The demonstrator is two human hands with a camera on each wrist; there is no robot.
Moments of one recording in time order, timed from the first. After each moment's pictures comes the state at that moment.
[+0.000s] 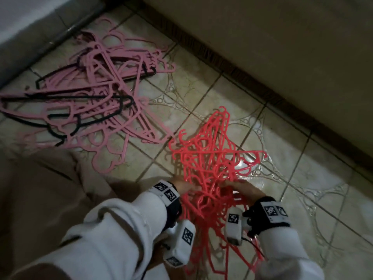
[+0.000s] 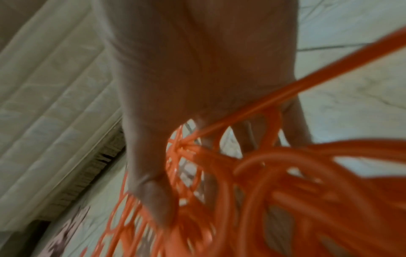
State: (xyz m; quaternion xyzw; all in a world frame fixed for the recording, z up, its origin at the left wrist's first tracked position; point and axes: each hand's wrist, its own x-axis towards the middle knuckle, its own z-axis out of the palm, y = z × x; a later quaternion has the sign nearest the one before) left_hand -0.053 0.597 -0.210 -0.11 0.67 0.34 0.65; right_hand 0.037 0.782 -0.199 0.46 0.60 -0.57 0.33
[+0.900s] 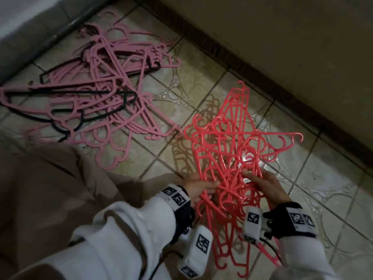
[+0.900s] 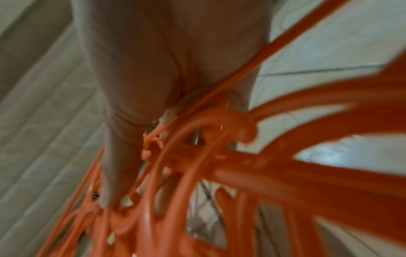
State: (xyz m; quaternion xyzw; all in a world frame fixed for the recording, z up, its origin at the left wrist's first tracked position) left_hand -0.030 0.618 -0.200 -0.20 0.54 0.56 0.60; right_hand 0.049 0.803 -0.171 0.43 0.64 -0.63 0.14
